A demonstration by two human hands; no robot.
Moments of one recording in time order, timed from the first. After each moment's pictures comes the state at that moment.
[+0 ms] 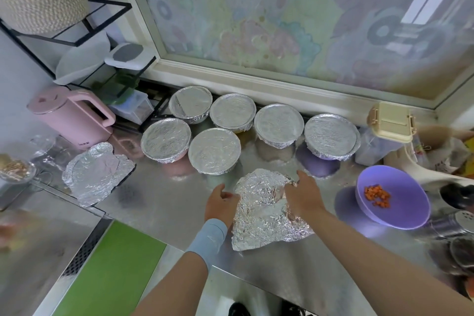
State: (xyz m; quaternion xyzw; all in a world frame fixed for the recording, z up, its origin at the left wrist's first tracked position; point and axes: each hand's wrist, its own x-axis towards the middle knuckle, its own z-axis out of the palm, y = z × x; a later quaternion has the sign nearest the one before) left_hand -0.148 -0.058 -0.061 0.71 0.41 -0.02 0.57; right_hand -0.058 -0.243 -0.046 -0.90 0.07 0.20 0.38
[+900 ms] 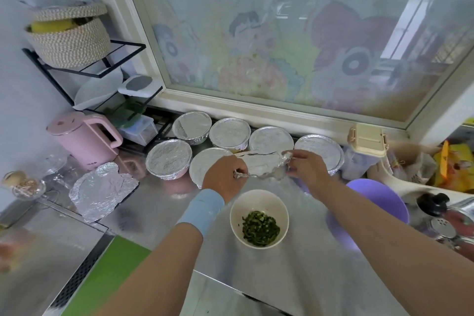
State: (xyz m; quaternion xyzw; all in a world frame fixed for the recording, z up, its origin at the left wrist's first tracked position) left_hand -0.110 -0.049 0.055 0.95 0.06 0.06 0.31; right_hand -0.015 -0.260 0.049 -0.74 0.08 0.18 0.65
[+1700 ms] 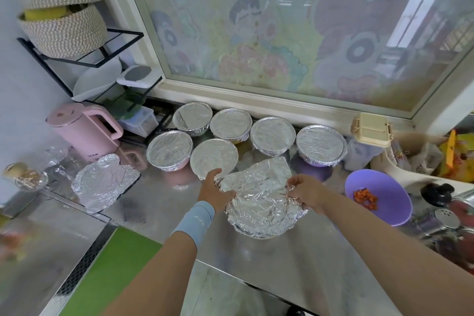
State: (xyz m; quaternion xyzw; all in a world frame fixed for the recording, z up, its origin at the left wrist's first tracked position) left_hand -0.146 -0.038 -0.003 0.76 0.32 -0.04 0.57; right_hand -0.053 -0.277 -0.001 -0.81 0.07 0.31 0.50
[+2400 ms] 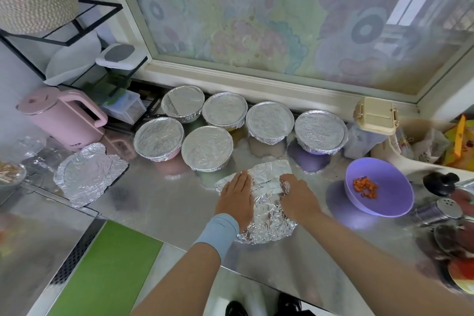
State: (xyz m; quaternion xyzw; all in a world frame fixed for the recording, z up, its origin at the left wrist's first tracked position) left_hand -0.143 -0.092 -0.058 0.98 0.04 -0.12 0.12; right_hand -0.083 -0.263 -0.050 -0.94 -0.04 0.22 0.25
